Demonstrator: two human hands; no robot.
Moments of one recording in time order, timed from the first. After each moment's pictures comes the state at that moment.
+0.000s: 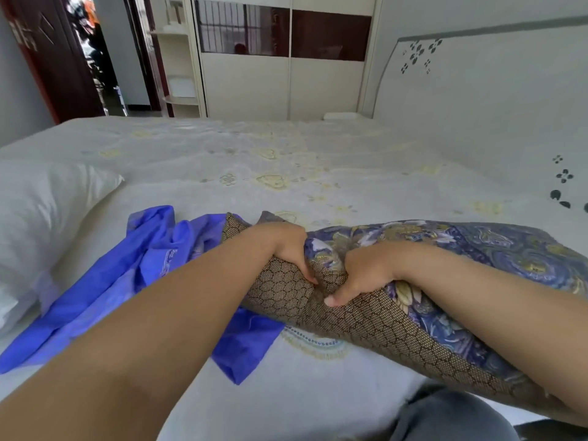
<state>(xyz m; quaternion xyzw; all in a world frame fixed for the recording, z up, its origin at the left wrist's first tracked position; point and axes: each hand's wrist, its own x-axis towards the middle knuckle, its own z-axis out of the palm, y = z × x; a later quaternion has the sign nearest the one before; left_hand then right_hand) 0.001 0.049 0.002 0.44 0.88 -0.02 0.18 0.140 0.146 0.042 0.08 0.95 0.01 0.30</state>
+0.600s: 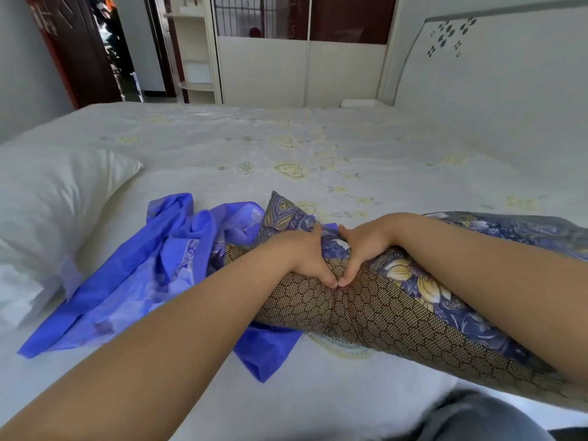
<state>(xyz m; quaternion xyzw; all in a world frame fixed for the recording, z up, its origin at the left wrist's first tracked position) 0.011 0.025 -0.021 0.36 0.92 0.03 0.18 0.052 0.169 0.008 0.06 0.94 -0.07 0.32</state>
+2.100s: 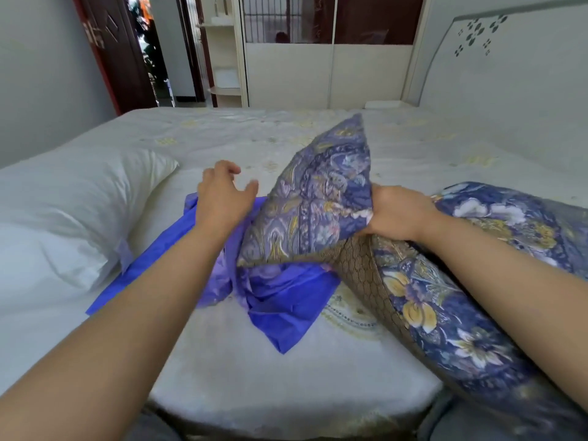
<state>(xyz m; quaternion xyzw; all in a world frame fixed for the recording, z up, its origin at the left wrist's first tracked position) -0.007 -0.102 0.014 0.08 0.88 0.42 -0.21 0.100 0.151 0.039 0.03 0.99 -0.05 -0.09</state>
